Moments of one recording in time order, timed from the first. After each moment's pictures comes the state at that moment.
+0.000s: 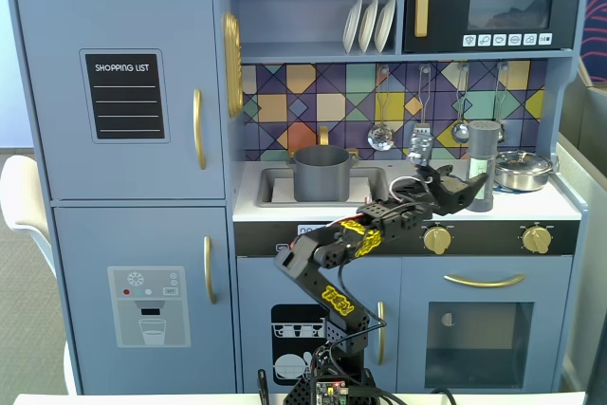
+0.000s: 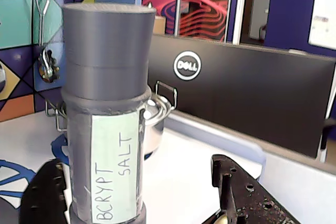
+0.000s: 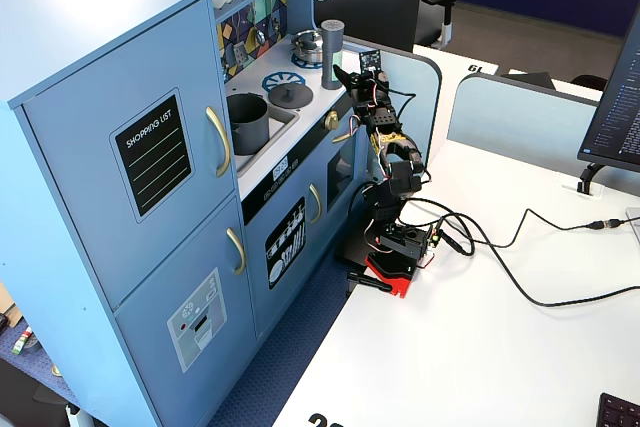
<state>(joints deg) 57.0 131.0 132.2 -7.9 -86.8</state>
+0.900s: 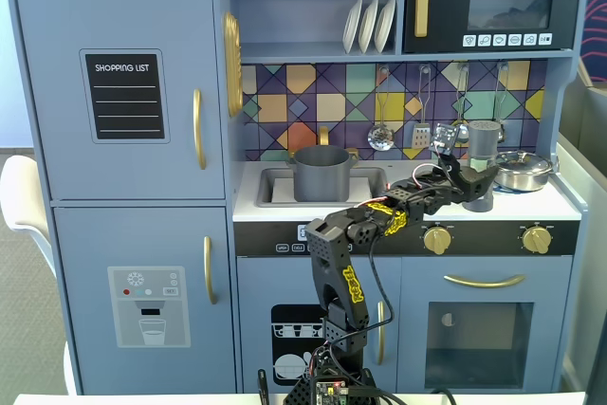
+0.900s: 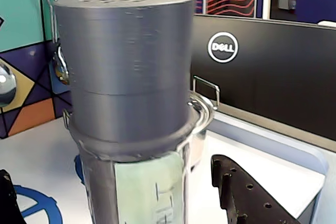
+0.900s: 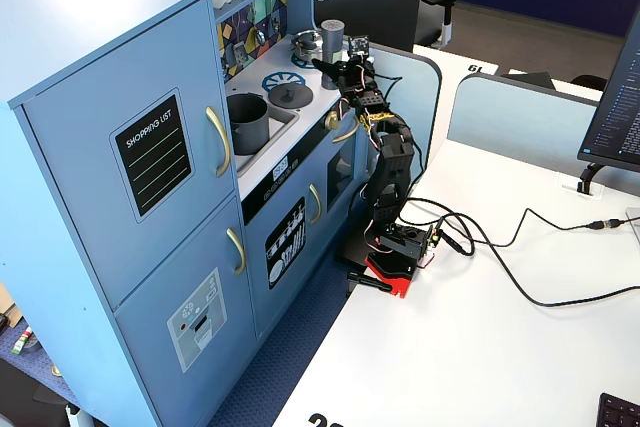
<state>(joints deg) 53.5 106.8 110.7 -7.9 -82.6</state>
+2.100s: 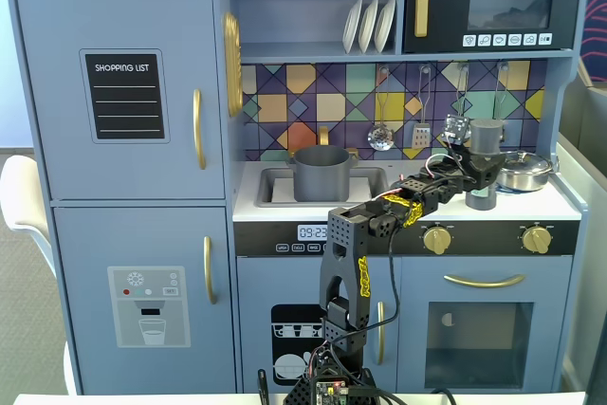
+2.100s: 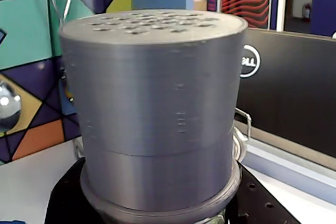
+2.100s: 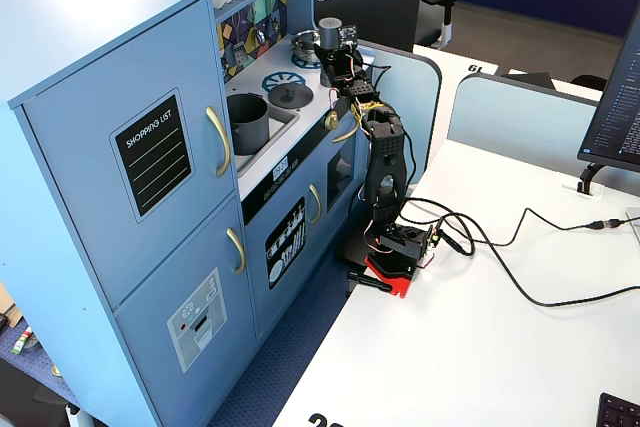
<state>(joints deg) 51.1 88.9 89.9 -5.6 -83.8</state>
